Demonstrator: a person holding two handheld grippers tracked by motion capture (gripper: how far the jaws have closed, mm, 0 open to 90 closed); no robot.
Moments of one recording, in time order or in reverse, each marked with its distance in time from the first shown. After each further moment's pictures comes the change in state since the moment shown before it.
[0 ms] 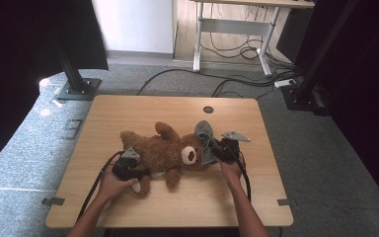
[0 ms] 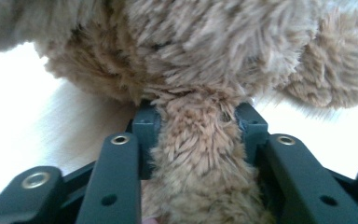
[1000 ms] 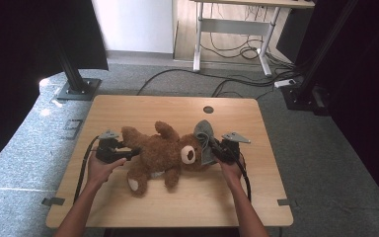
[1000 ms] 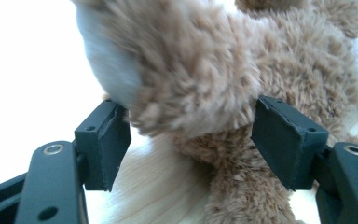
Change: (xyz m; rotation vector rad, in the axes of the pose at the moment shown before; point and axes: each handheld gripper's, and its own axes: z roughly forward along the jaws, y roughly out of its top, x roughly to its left) left arm 0.046 0.022 -0.048 -0.207 0.081 -0.191; right arm 0.000 -0.003 -0.001 -0.032 0.009 -0.023
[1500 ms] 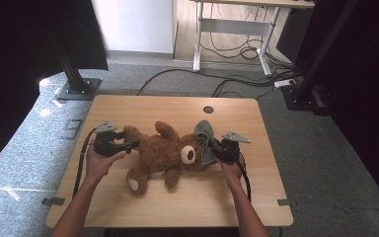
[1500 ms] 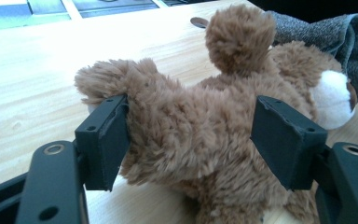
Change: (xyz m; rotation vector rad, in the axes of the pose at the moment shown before) left arm -0.018 0.032 -0.020 -0.080 0.015 0.046; right arm 0.000 0.001 0.000 0.004 -0.003 -0.001
